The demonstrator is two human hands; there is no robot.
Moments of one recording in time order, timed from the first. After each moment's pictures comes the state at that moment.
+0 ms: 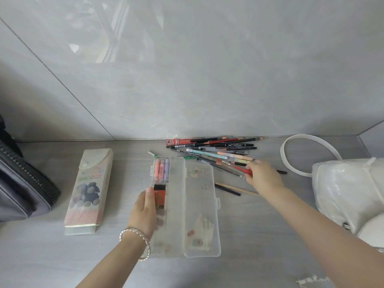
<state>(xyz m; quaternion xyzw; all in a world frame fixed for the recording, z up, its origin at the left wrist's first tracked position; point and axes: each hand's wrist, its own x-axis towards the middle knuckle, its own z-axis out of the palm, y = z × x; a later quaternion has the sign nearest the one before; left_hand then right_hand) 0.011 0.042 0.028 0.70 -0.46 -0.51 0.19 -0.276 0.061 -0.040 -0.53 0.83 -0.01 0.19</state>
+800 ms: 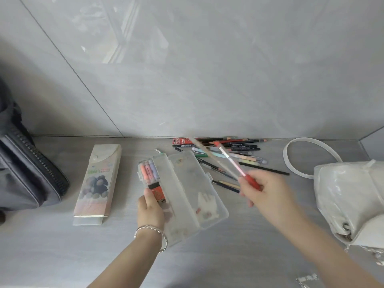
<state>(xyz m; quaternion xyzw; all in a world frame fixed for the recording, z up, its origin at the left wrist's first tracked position) 0.007 0.054 0.015 0.75 -0.29 -0.53 0.28 -0.196 0.116 0.086 -0.46 0.76 -0.32 0.35</state>
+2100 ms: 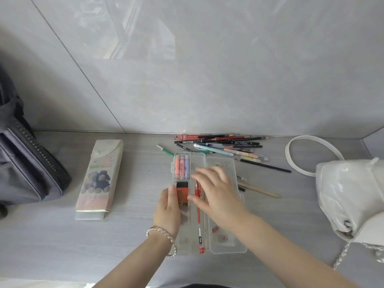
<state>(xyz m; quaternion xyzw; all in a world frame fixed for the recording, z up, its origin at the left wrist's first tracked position) -0.005 0.073 0.031 0.67 -0.44 -0.55 0.24 -0.135 0.091 0.031 -0.71 0.66 -0.14 0.21</state>
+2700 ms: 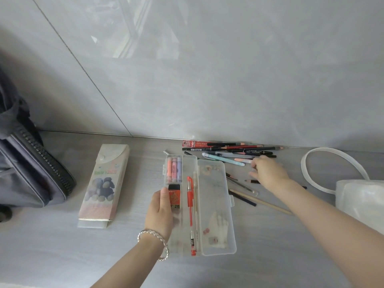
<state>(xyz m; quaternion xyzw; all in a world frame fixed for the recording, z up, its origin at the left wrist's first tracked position) 0.009 0.039 0.024 0.71 -0.42 -0.51 0.24 -0.267 0.011 -0.030 -0.57 0.79 0.07 0.21</state>
